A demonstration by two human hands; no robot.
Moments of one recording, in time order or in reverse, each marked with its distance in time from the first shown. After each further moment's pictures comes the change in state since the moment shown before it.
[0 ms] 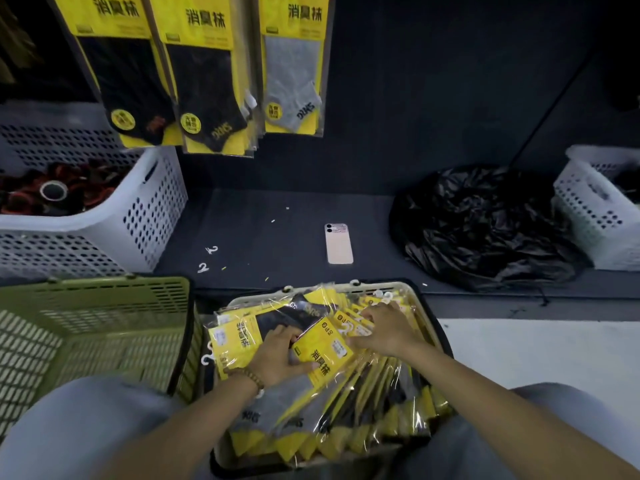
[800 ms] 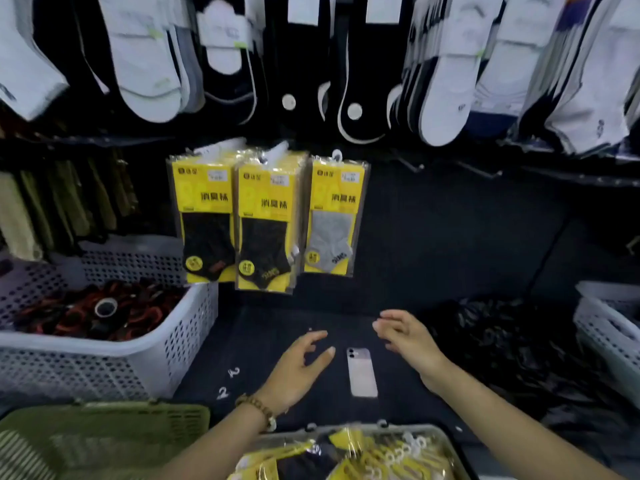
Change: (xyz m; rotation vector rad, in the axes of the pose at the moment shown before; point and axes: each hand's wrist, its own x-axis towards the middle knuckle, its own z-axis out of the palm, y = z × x) left_hand 0.037 0.077 -0.177 -0.536 0.350 0.184; right_hand 0.027 -0.094 -0.161 0.919 0.315 -0.175
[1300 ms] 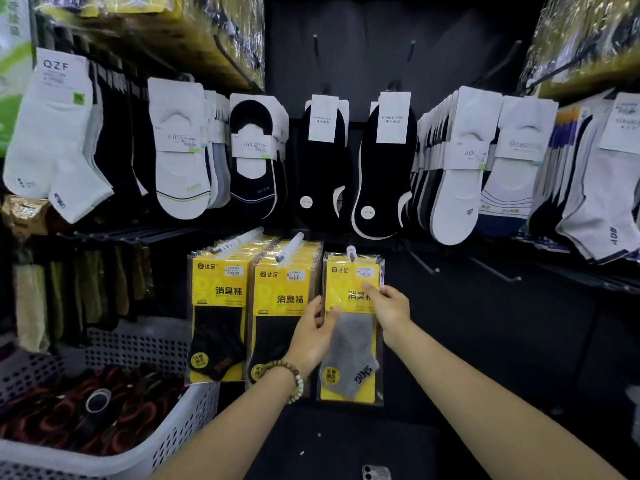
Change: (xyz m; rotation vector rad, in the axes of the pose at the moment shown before) left_hand 0.118 0.140 -0.070 -0.201 0.291 0.141; right_hand 0.117 -0.172 0.036 0.311 0.264 -0.217
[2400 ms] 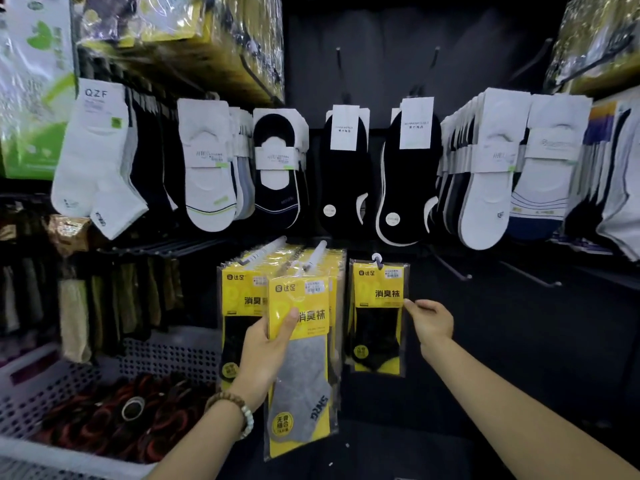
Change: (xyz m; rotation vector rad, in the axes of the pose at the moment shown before) left_hand -0.042 0.011 -0.098 -0.042 0.233 0.127; right_hand 0.017 0.018 -0.010 0.013 0.247 0.051
